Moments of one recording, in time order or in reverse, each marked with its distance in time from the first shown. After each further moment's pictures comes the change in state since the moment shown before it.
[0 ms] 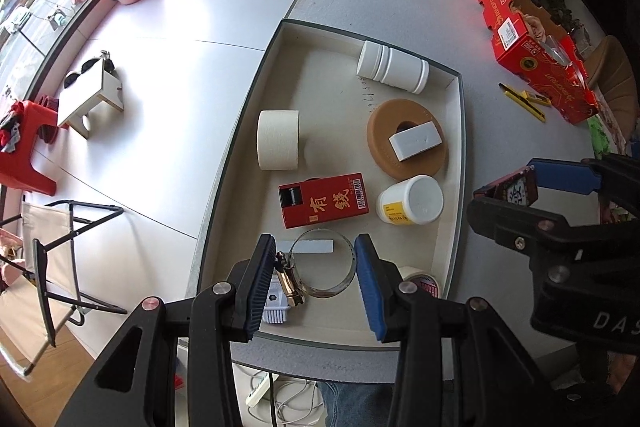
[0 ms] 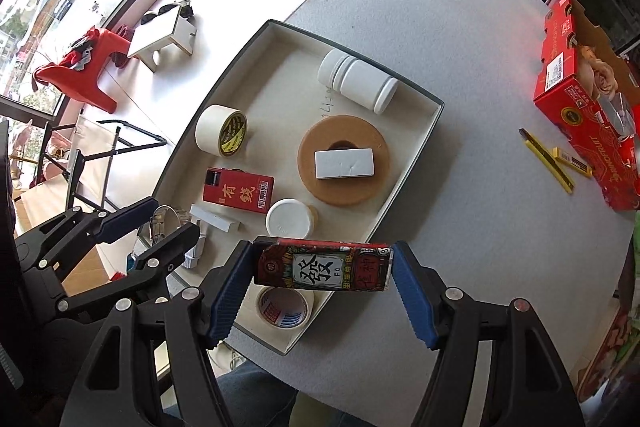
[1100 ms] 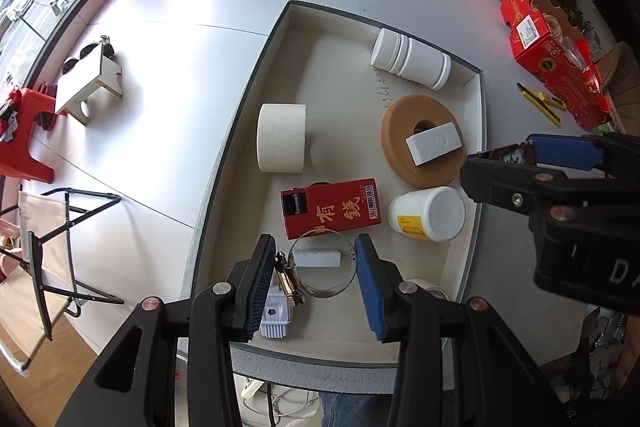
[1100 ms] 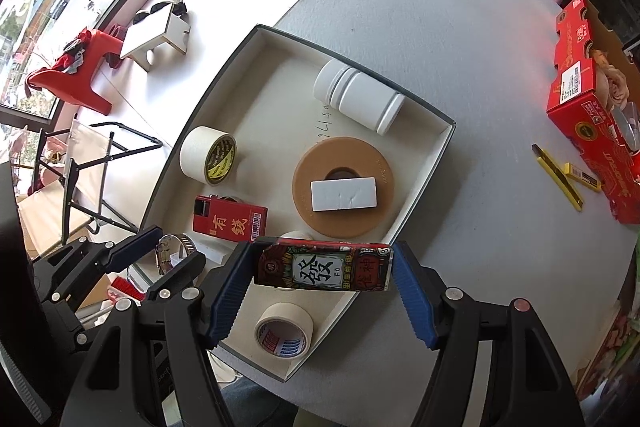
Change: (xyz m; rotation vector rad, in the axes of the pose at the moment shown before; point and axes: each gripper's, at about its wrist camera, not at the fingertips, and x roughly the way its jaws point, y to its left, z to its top) left arm 0.021 0.006 0.014 -0.028 0.051 0.003; right arm 0.023 0.002 0.031 0.015 0.025 -0.002
